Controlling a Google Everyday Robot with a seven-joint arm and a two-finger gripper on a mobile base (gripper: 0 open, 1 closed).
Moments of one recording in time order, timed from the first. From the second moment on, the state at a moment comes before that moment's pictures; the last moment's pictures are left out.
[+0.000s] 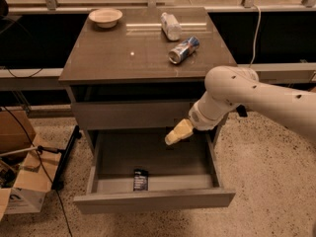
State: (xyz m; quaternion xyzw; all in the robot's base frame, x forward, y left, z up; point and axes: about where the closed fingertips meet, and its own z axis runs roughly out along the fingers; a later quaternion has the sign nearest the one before) arm 0.589 -0.127 0.660 -0.23 0.96 0.12 0.11
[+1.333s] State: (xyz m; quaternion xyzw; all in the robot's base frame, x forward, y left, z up) arm 0.603 -0.082 0.538 -0.13 0.97 0.19 0.07
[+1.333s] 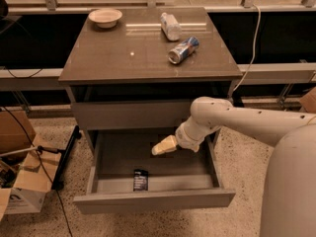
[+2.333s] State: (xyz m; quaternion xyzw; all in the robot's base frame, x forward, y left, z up) arm 0.612 -0.047 0.496 -0.08 0.98 0.18 0.05
